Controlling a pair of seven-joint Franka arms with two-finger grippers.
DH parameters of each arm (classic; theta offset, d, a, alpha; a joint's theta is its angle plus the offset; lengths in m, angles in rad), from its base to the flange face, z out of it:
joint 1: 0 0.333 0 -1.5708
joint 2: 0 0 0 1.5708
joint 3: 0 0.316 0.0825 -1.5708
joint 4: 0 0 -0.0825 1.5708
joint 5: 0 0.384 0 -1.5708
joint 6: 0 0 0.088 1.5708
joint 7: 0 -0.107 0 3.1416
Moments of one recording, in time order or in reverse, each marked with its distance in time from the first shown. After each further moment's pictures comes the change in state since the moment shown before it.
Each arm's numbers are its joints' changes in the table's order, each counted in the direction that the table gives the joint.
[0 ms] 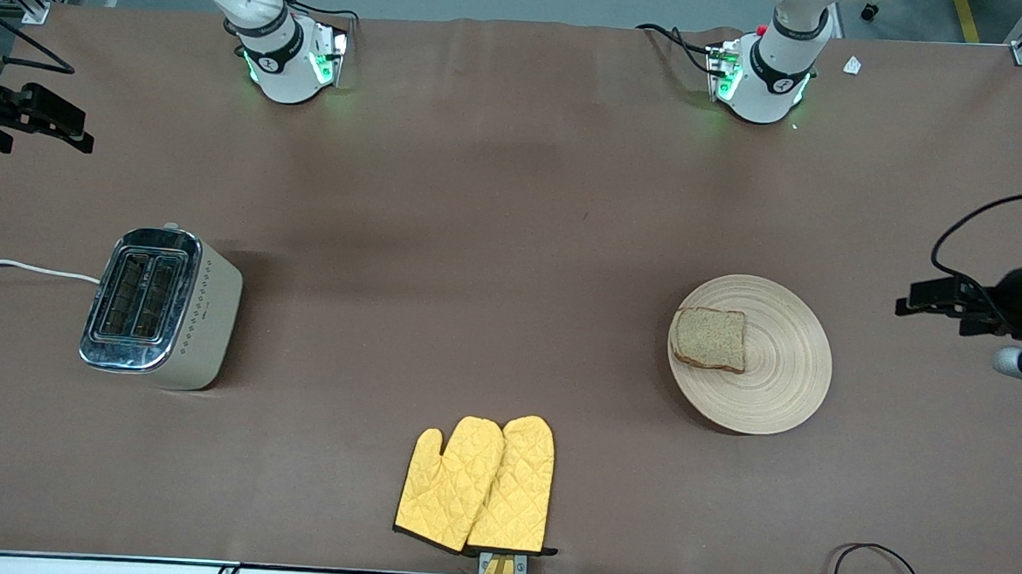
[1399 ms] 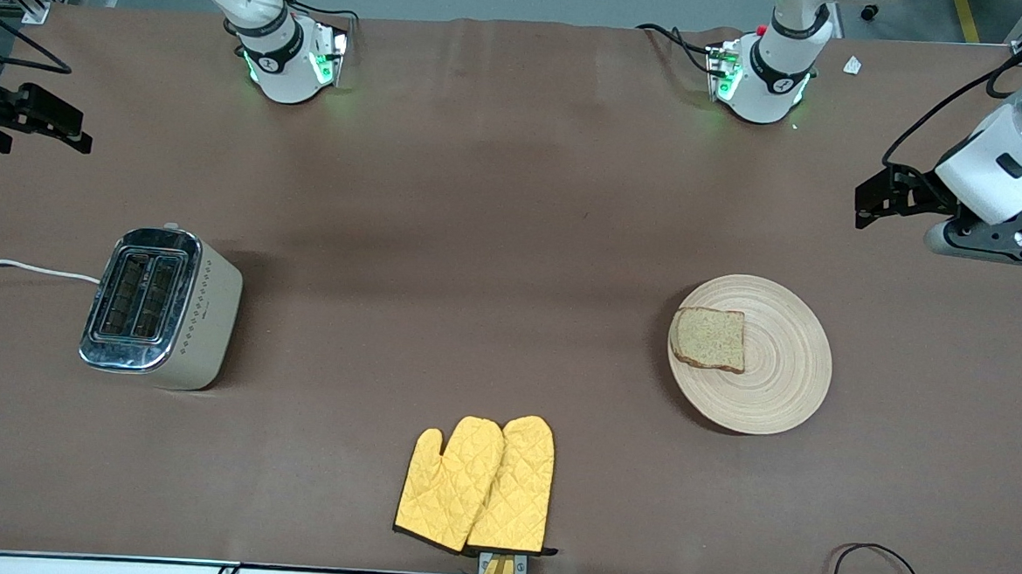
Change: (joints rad) left arm -0.195 -0.277 0.049 0.208 0.119 -0.009 0.202; right arm -0.001 0.000 -0.007 0.000 0.011 -0.003 0.000
